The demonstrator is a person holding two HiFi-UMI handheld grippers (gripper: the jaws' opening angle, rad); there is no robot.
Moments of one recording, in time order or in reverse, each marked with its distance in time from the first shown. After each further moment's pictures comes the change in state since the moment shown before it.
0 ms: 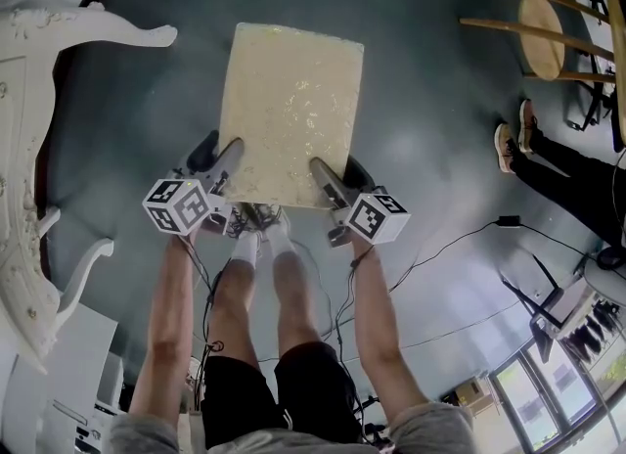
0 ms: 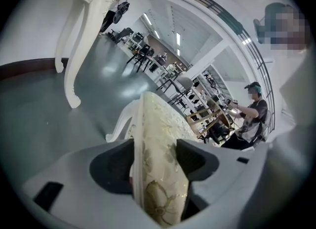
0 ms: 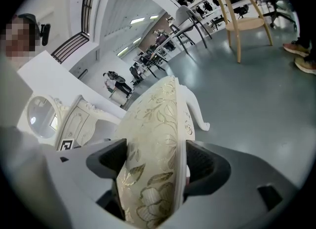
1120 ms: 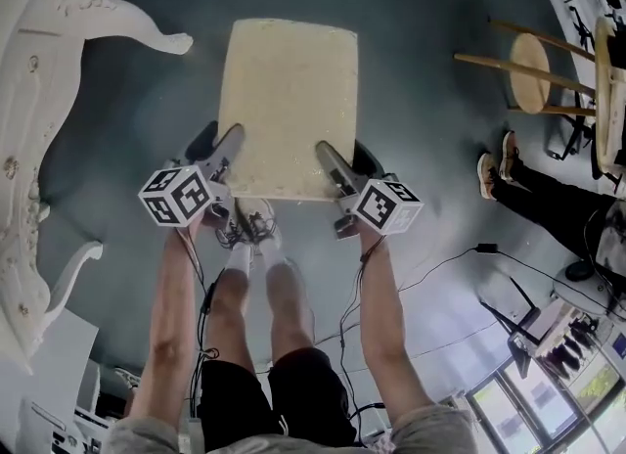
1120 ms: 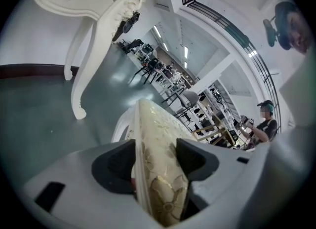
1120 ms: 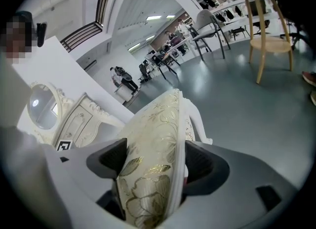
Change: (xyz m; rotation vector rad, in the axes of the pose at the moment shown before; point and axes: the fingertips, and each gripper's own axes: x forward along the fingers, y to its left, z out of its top) left arm -0.025 0.017 0.080 -0.094 -0.126 0.042; right arm 0.039 0.076 0.075 -0.157 0.007 0.004
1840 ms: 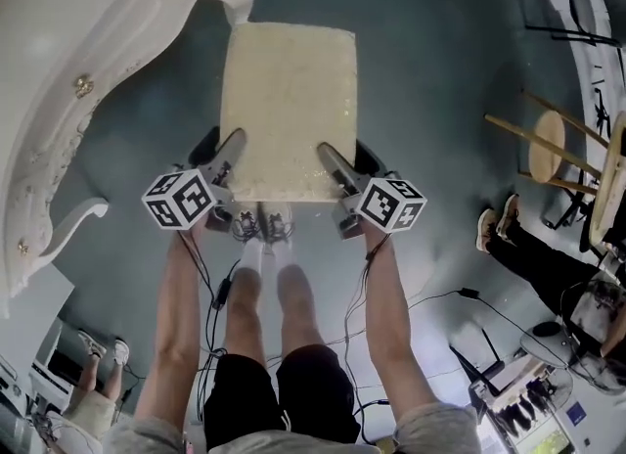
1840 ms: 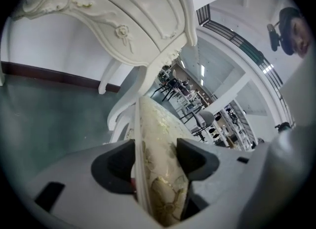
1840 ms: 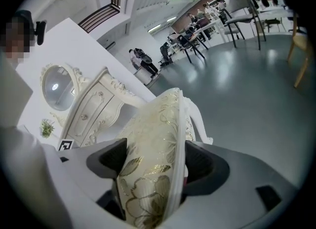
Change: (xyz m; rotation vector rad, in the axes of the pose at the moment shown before) left arm -0.124 0.086 0.036 -0.158 -0.188 0.157; right arm 0.079 0.127 -0.028 -0.154 0.185 0.180
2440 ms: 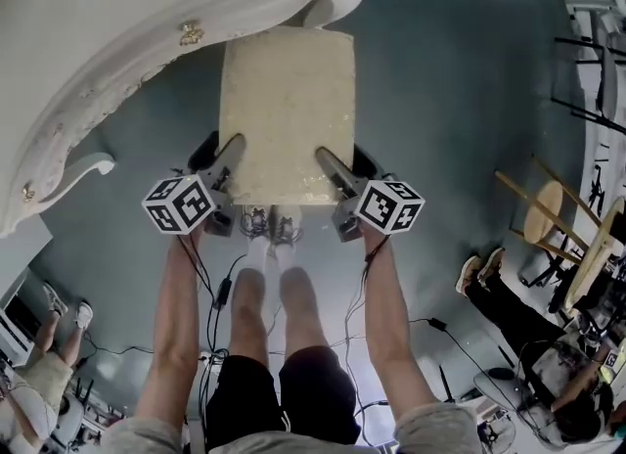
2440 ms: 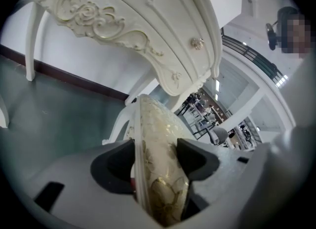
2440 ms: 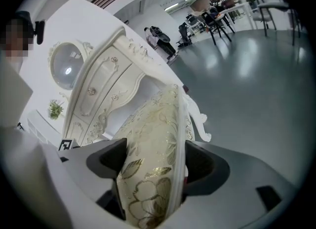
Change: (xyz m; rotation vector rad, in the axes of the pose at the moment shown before) left arm -0.077 0.095 0.005 -0.131 -0.148 0.138; right arm 0.091 0.069 -0.046 -0.119 0.213 0.136
